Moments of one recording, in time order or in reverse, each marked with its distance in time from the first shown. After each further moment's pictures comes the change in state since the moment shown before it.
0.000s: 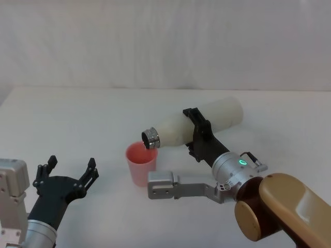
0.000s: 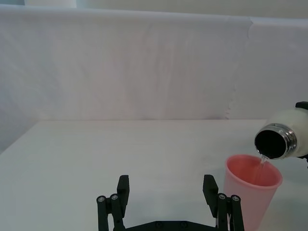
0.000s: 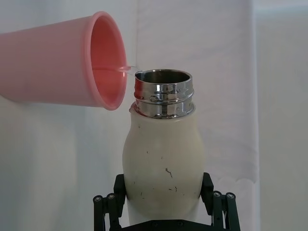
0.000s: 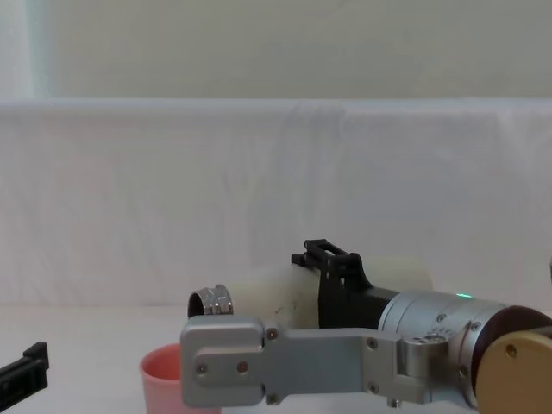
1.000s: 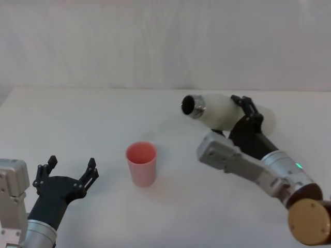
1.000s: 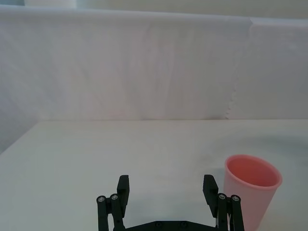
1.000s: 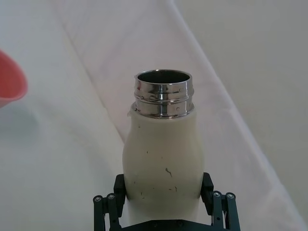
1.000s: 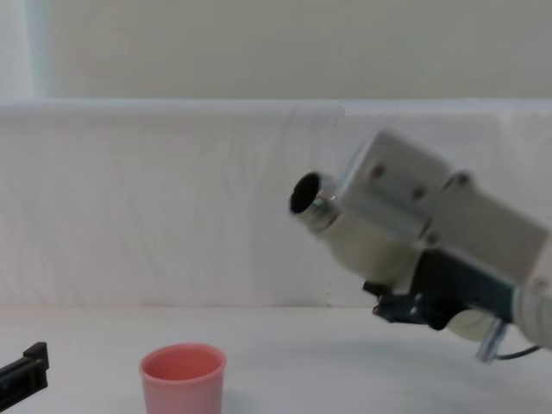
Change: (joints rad) left arm 0.000 0.000 0.000 0.000 0.000 0.000 0.000; right arm -0.220 0.013 0.282 -0.221 0.378 -0.072 -0.056
